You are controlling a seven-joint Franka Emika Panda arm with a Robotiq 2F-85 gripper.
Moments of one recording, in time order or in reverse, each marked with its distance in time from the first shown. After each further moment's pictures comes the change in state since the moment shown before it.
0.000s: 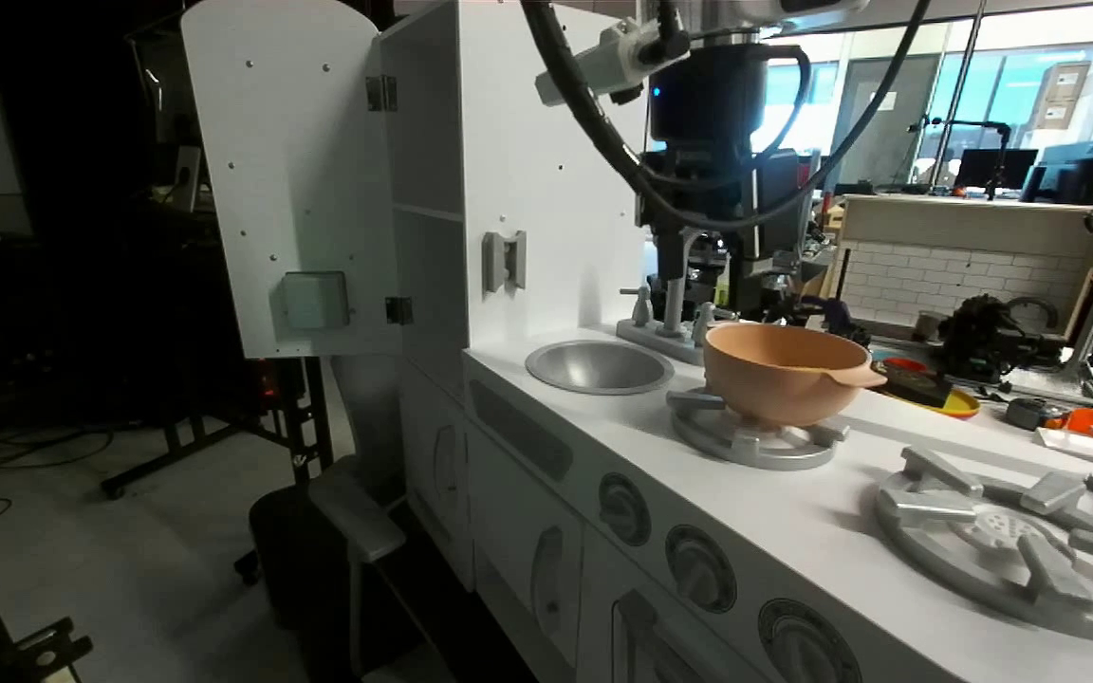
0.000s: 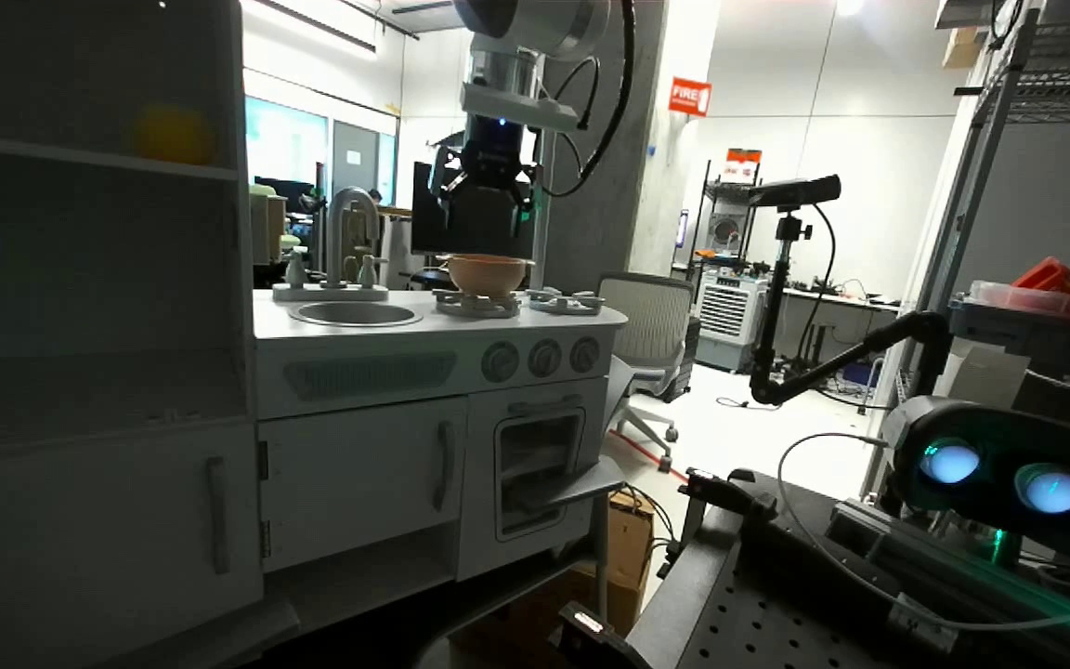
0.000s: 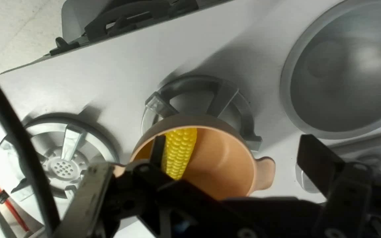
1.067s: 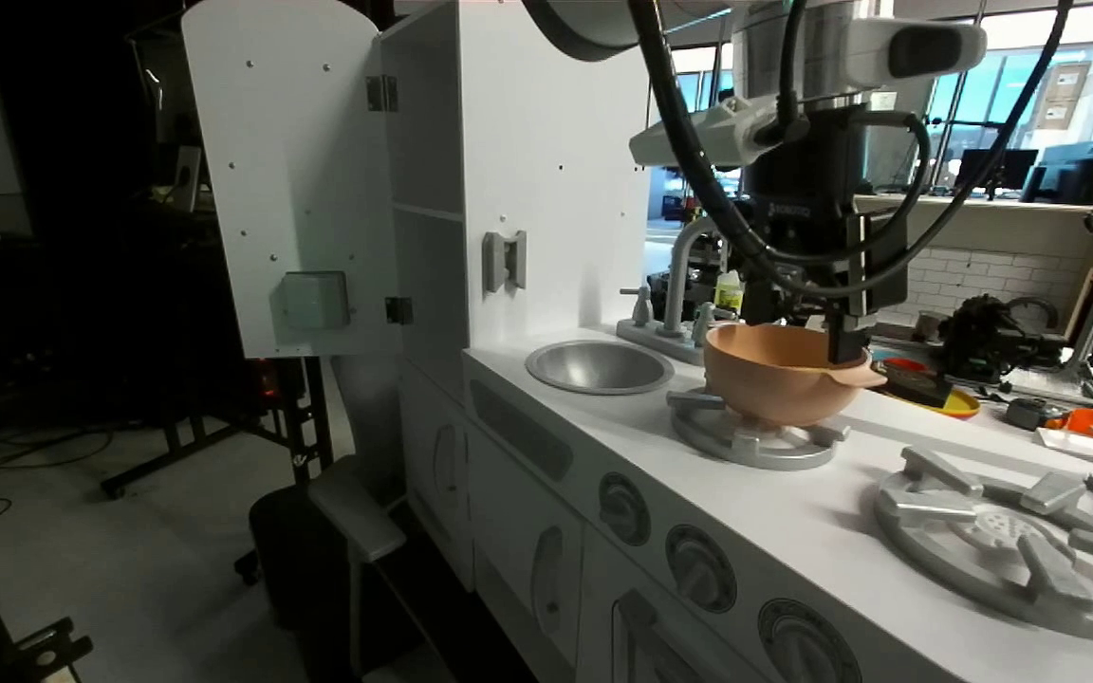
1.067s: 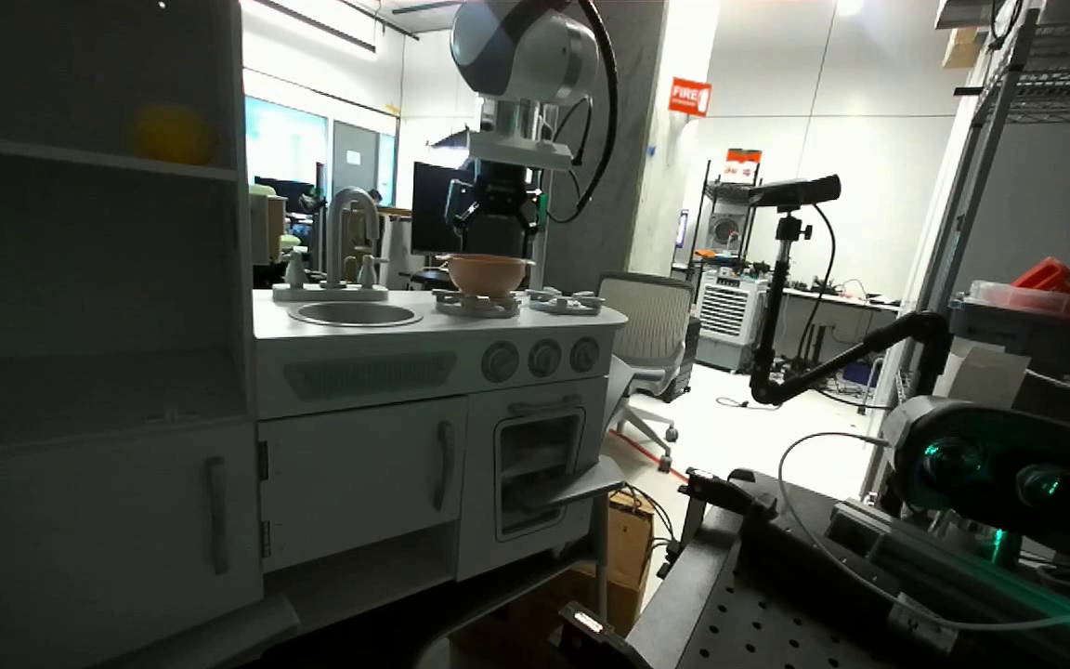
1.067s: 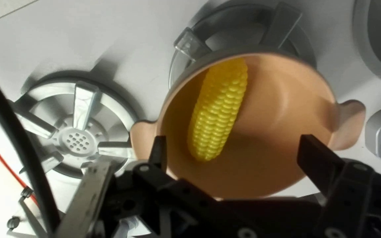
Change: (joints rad) arm -0.050 0.200 -0.036 0.235 0.001 -0.020 0.016
